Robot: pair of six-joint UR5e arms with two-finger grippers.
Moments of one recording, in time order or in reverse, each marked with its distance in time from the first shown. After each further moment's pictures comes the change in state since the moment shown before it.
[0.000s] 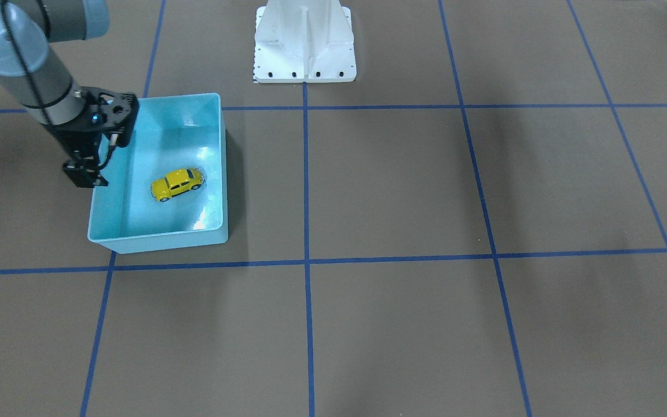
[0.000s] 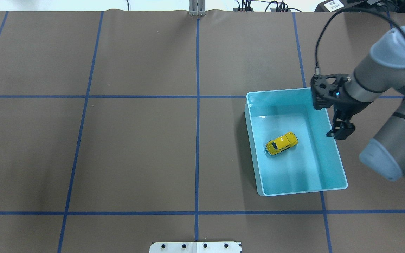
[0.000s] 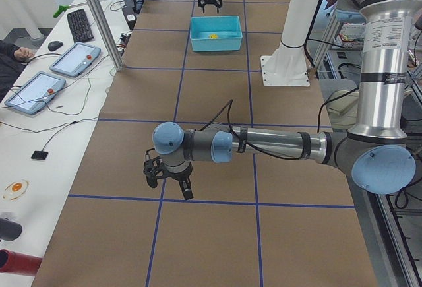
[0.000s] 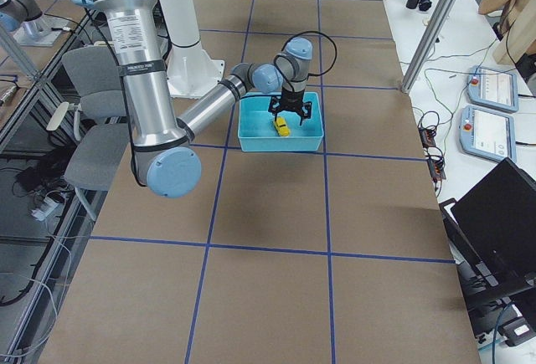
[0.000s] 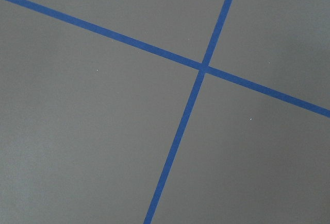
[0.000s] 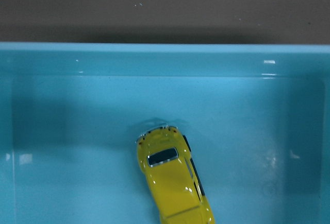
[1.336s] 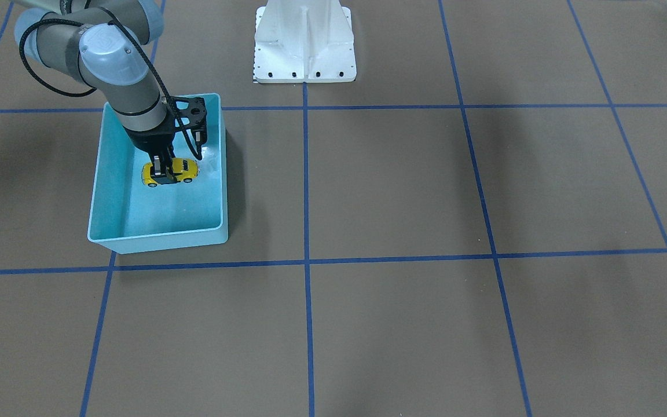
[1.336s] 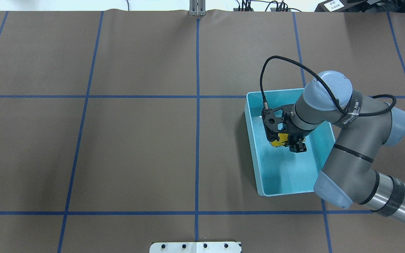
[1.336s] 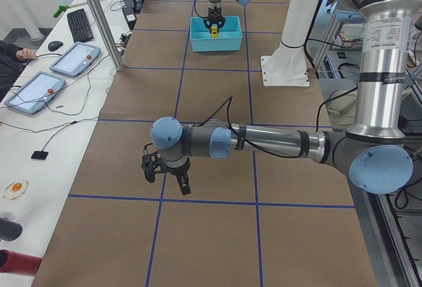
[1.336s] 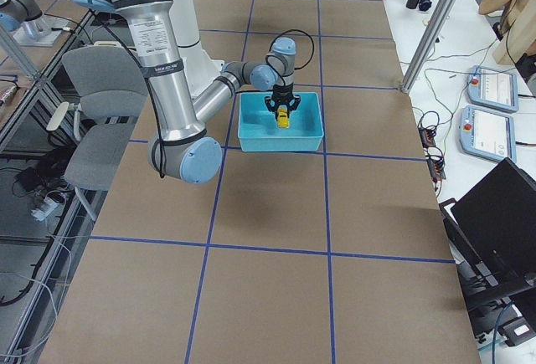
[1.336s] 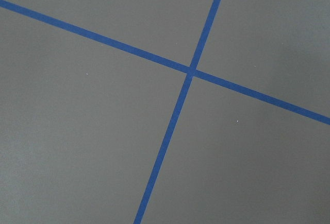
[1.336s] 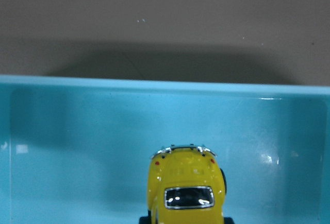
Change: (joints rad) left arm 0.001 -0.013 -0.015 0.003 -0.012 -0.012; right arm -0.292 0.149 -0.119 0.125 -0.232 -0.015
